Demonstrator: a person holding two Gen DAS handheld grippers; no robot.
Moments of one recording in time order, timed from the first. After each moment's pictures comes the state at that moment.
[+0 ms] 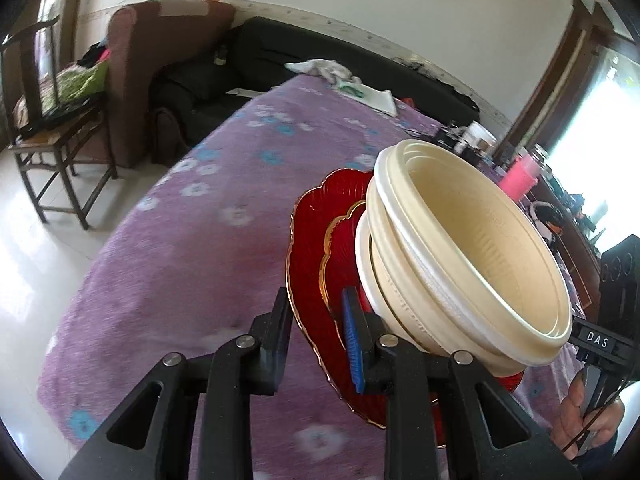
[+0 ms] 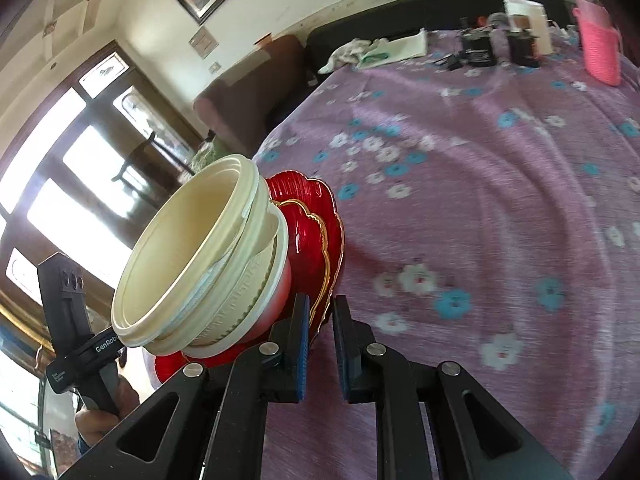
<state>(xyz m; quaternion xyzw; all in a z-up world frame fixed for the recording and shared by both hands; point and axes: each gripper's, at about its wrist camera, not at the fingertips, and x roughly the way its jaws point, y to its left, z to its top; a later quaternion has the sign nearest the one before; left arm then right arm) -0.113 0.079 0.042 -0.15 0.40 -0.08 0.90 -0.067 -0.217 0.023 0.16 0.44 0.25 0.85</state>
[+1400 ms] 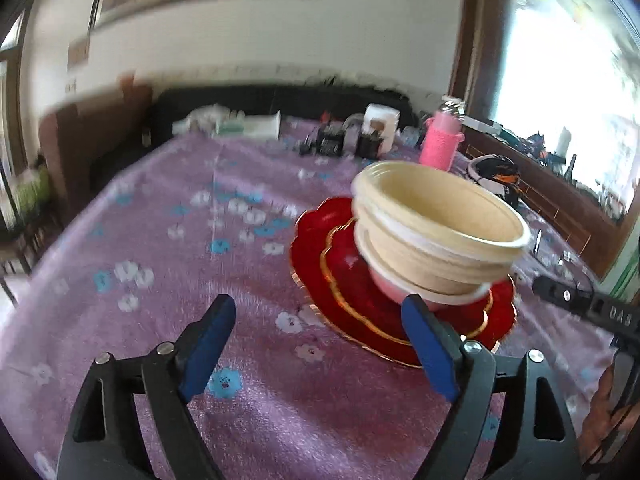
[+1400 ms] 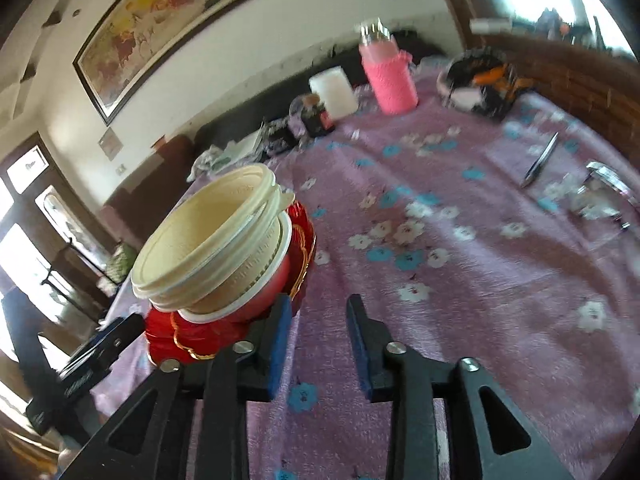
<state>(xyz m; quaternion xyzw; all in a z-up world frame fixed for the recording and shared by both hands) -0.132 -0.109 0.057 0.00 0.29 -0.14 0.95 -0.150 -0.401 0.031 0.21 0.32 0.03 0.92</state>
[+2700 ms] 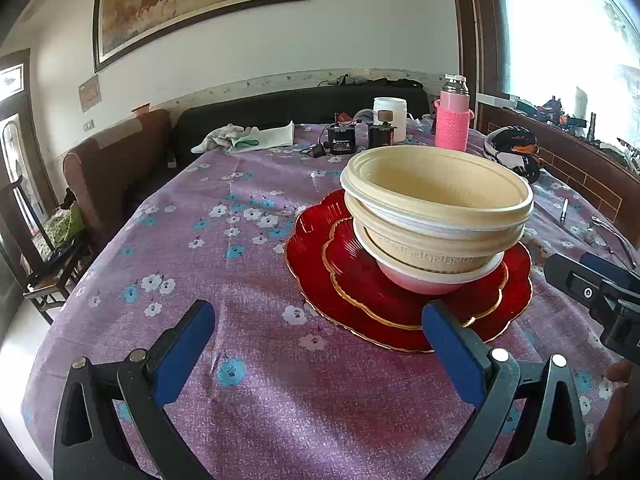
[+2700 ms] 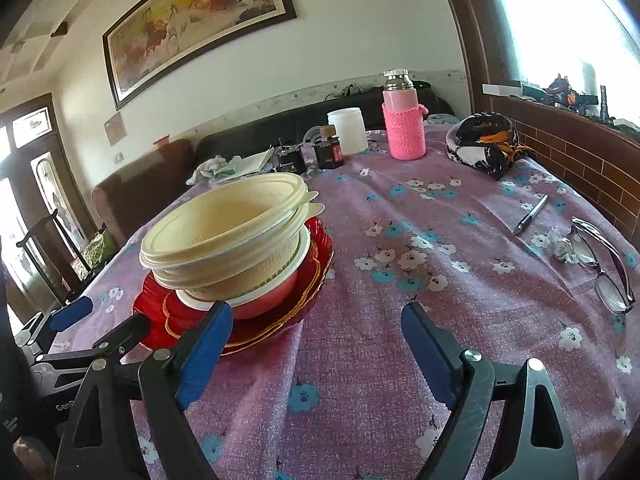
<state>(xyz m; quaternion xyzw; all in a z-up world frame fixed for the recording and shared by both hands) -0.138 -0.134 0.051 0.06 0.30 -0.09 0.95 -0.166 -0.371 0.033 0.12 0.27 0.01 0.95</state>
